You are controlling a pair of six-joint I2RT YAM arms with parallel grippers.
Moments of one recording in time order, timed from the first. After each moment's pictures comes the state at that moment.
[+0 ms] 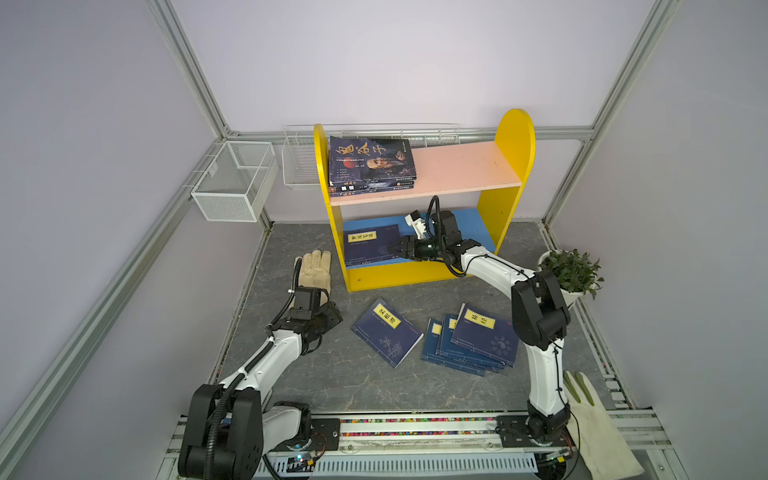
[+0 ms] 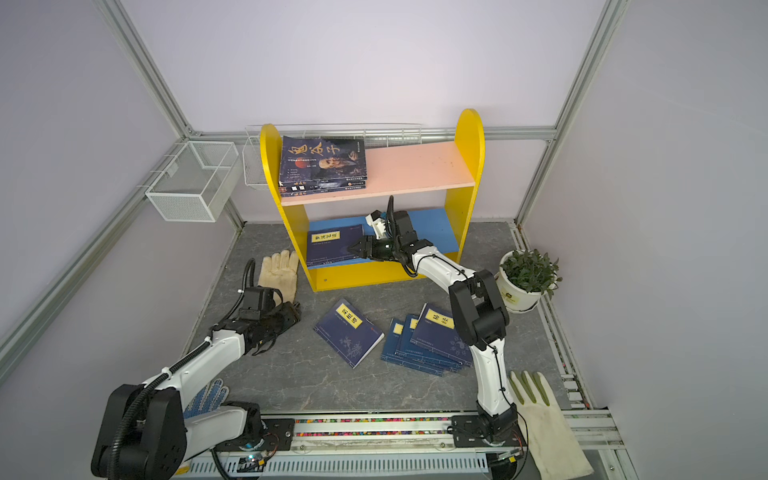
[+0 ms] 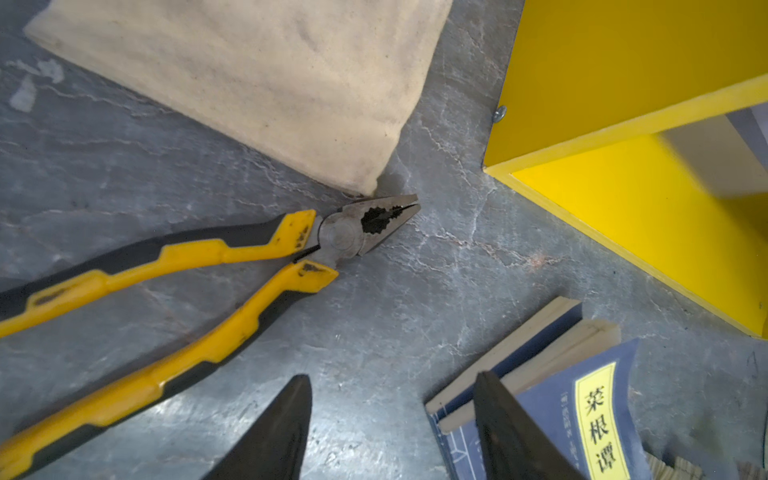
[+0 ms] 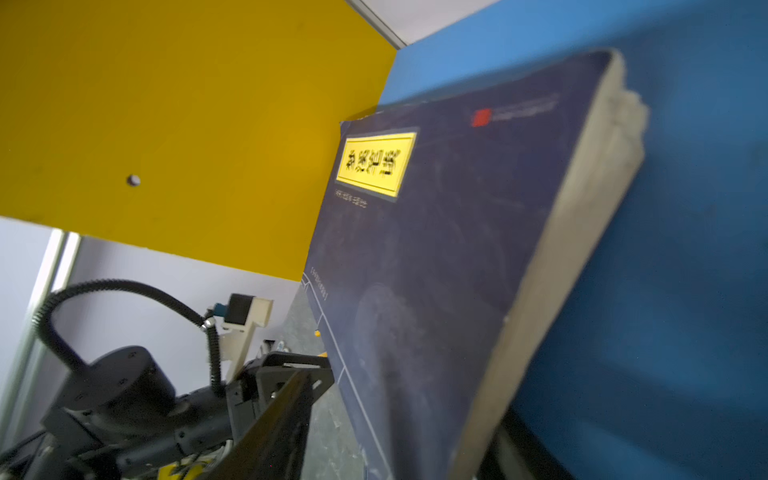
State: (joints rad) left arm -0.19 1.21 0.57 -0.29 0.07 -0.71; right arm 0.52 2.09 1.68 -0.15 -0.66 0.57
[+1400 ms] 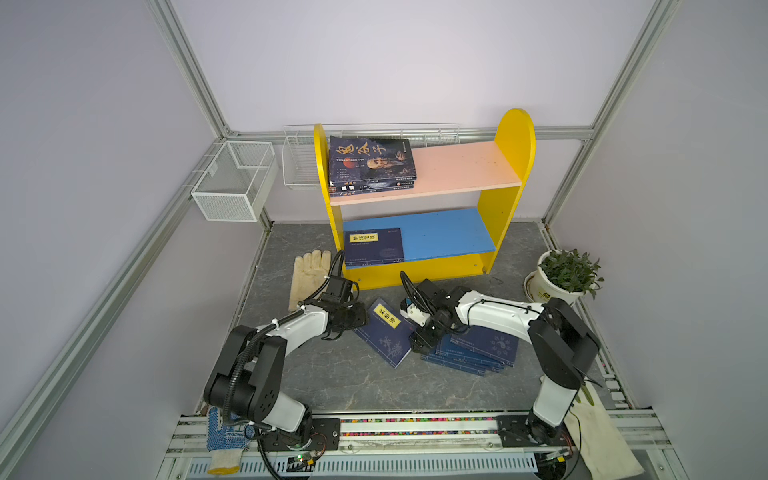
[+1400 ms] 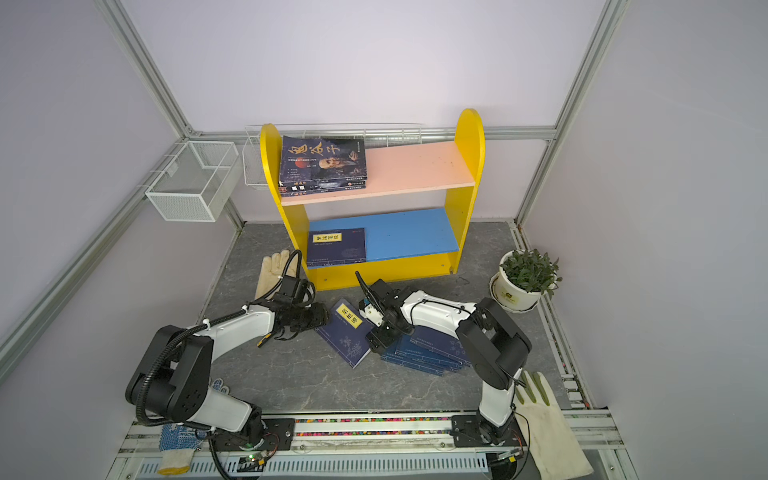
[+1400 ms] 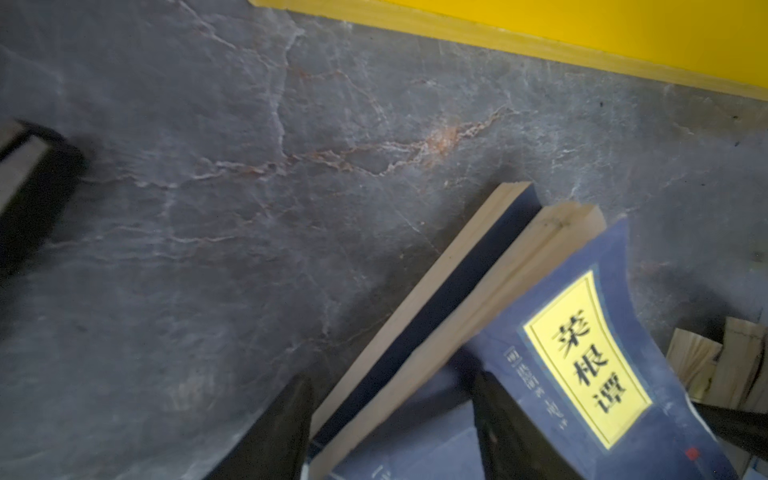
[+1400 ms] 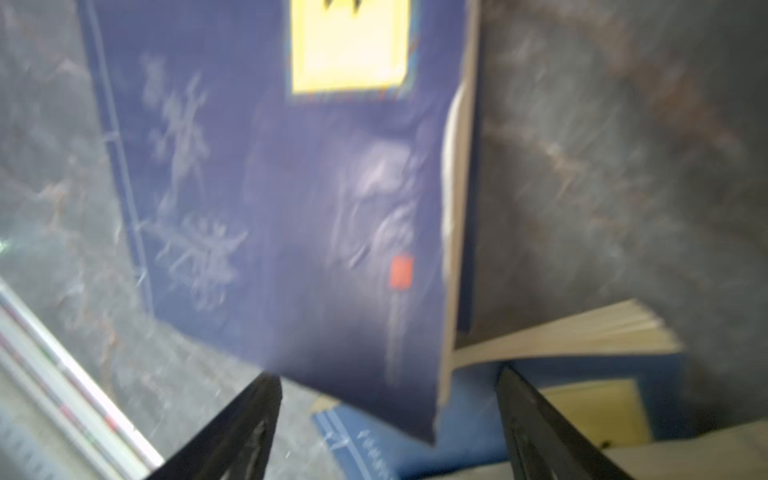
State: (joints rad) left arm -0.39 1.51 0.74 -0.31 0.19 -0.50; right arm 0.81 1.83 1.19 -0.70 -0.19 0.00
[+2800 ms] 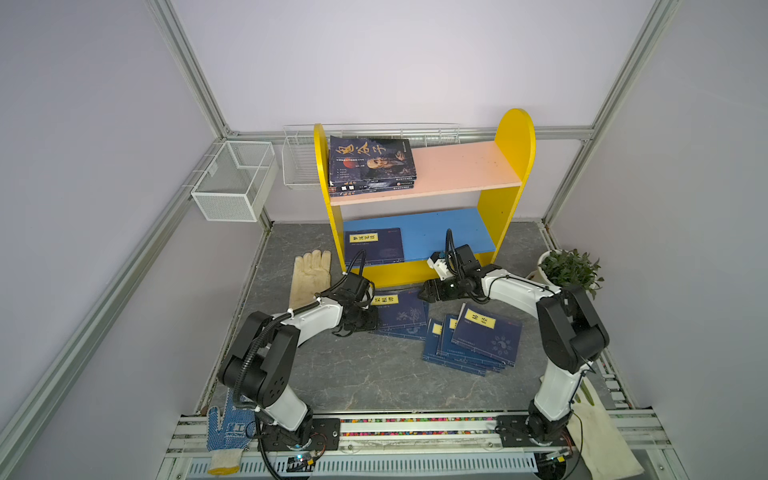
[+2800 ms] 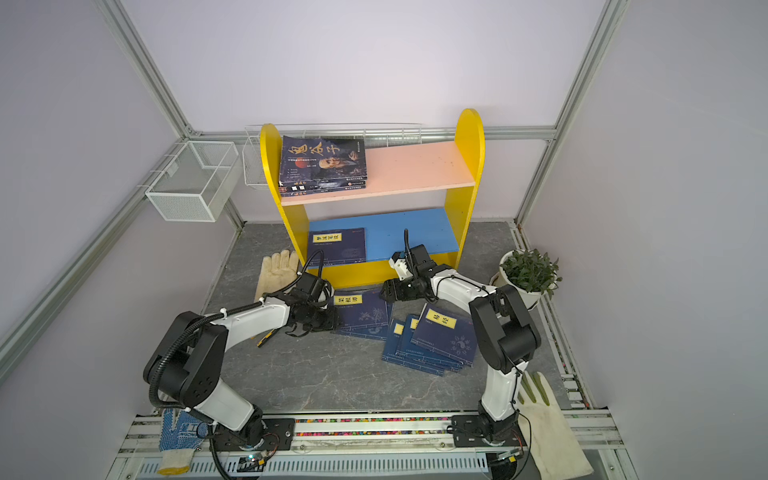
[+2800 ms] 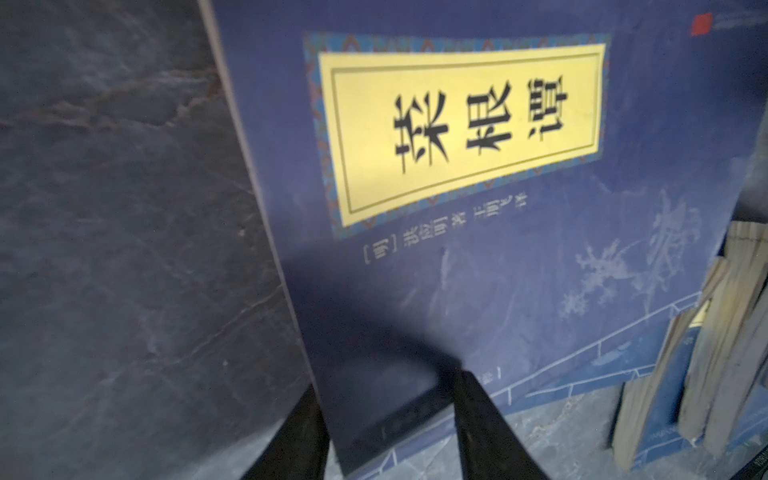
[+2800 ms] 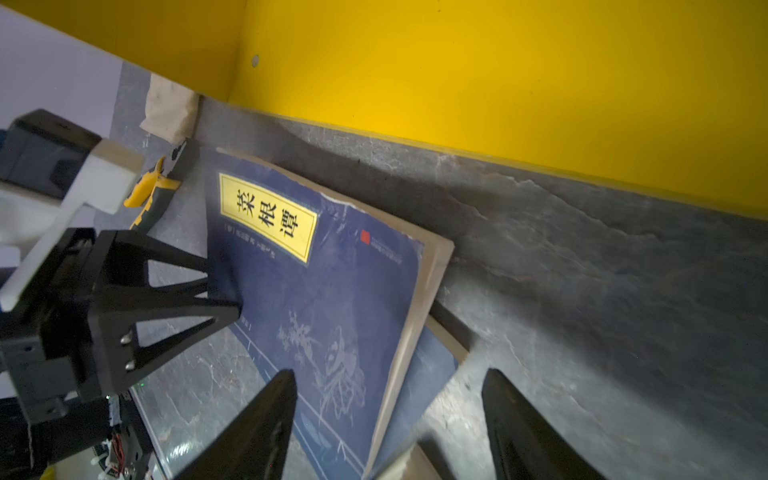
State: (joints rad) left arm -0.50 1.62 0.85 -0.40 0.24 -0.42; right arm 0.48 1.88 1.21 -0.34 -0.48 0.26
